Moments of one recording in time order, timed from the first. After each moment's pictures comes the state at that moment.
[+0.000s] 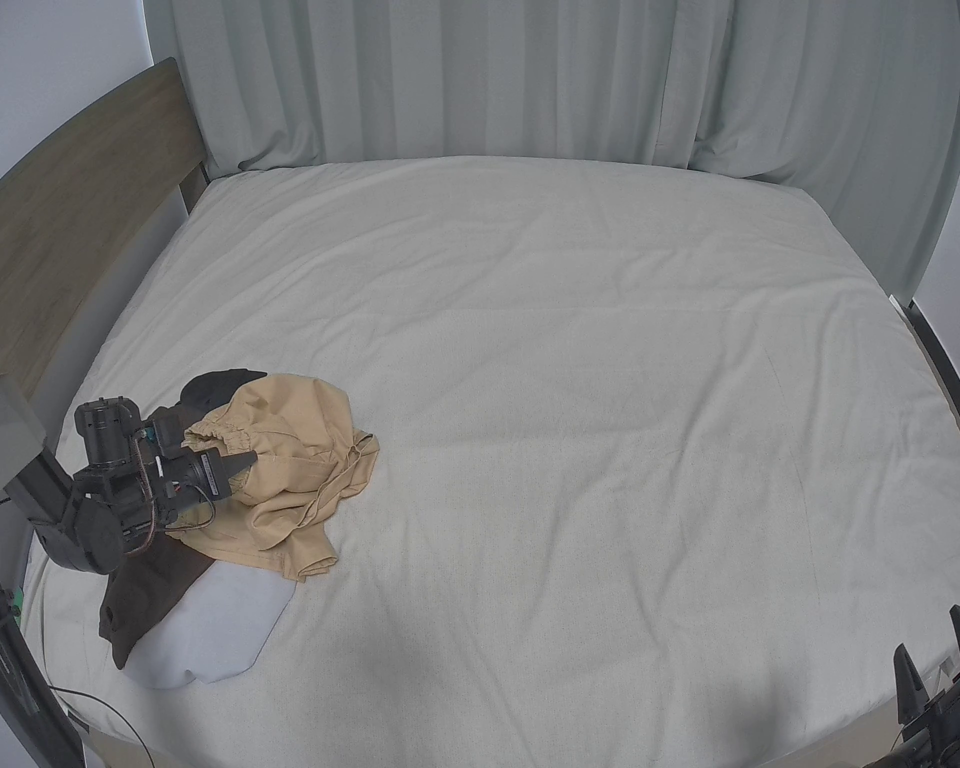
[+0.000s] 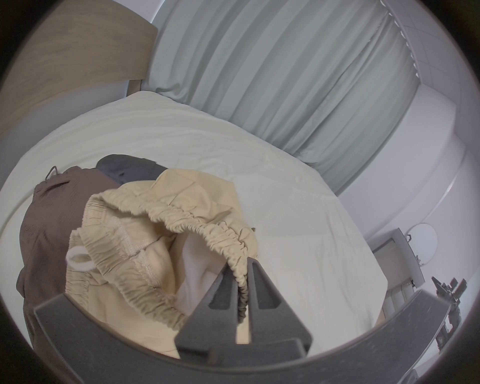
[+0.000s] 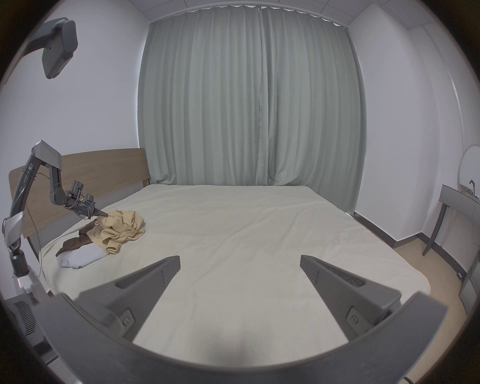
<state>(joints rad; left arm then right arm) 0.11 2.02 -0.67 -0.96 -0.55 -0.23 0.00 0.02 -0.02 0.00 0.02 -0.02</state>
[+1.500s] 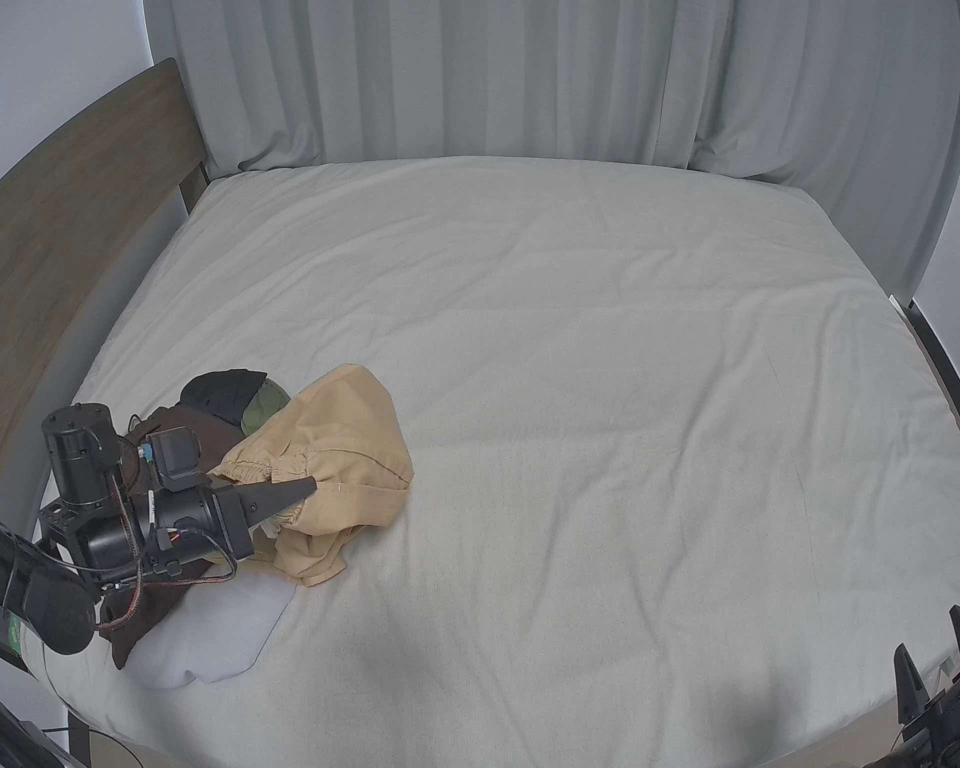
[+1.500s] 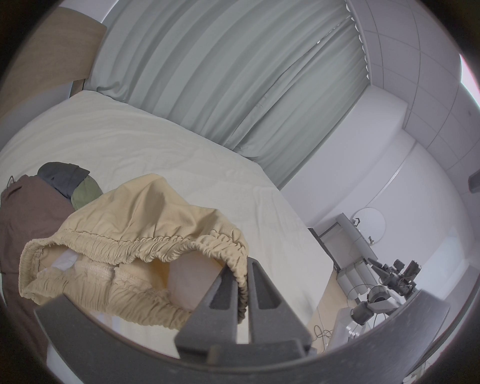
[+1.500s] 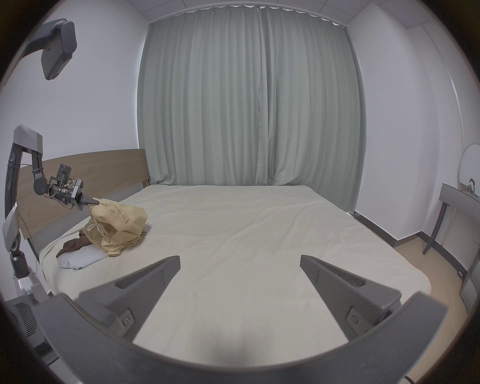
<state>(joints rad) -0.17 1.65 -0.40 -0.99 -0.62 -0.31 0.00 0.02 -0.02 0.00 0.02 -0.02</state>
